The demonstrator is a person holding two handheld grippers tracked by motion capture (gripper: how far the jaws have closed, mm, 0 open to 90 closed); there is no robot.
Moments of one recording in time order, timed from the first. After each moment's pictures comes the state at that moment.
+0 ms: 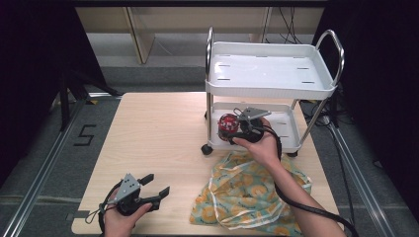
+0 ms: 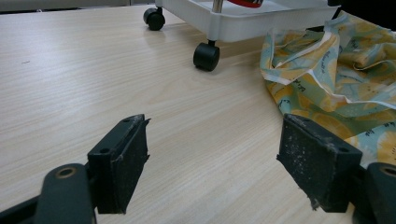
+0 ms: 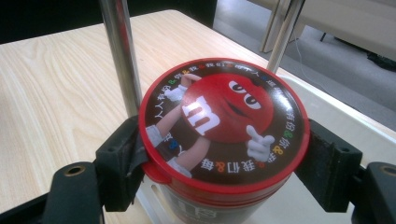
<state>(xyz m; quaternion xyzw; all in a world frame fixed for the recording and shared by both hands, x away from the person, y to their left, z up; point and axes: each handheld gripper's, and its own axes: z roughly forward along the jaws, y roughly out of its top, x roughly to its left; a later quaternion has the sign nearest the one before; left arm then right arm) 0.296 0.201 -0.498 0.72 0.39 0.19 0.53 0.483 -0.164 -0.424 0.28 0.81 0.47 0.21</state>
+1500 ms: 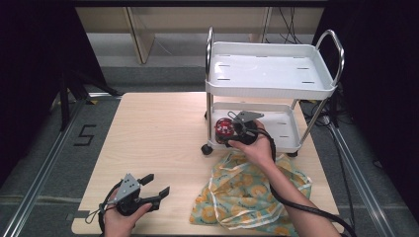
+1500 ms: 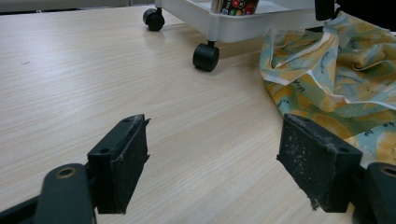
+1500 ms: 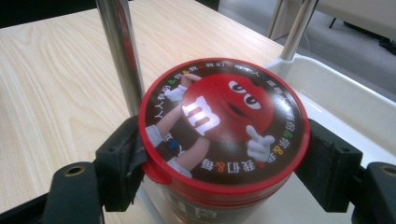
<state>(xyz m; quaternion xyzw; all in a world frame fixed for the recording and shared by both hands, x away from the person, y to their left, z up) 0.295 0.202 -0.497 0.73 0.40 0.20 0.53 0.488 -0.152 -0.444 0.29 0.82 0.45 0.19</state>
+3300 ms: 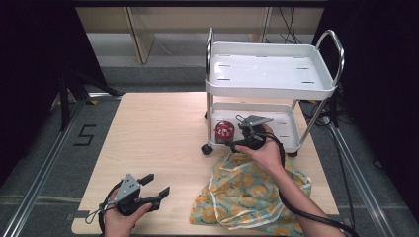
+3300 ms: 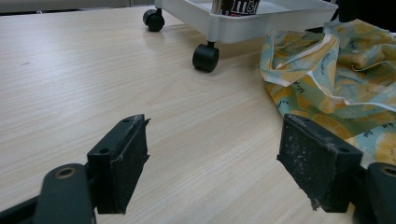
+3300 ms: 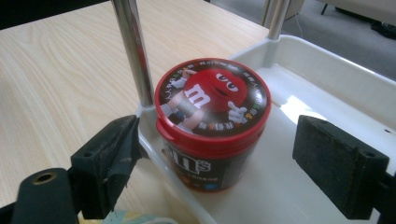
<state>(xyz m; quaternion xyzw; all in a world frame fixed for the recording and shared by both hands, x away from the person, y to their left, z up) 0.295 0.201 -0.498 0.72 0.39 0.20 0.53 0.465 -0.173 -0.438 0.32 0.82 0.44 0.19</state>
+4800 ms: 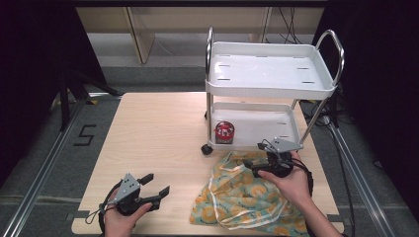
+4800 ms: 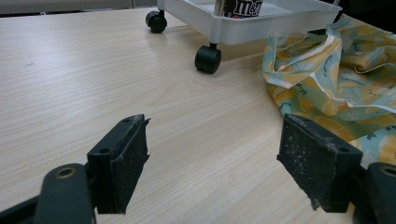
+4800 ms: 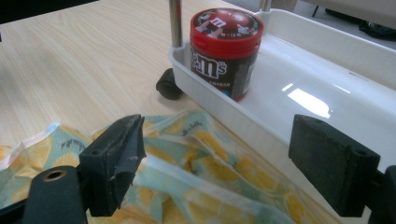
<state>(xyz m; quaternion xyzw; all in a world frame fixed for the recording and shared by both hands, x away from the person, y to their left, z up) 0.295 0.201 -0.498 0.72 0.40 0.20 0.53 0.383 -0.229 -0.439 0.32 0.81 0.45 0.19</state>
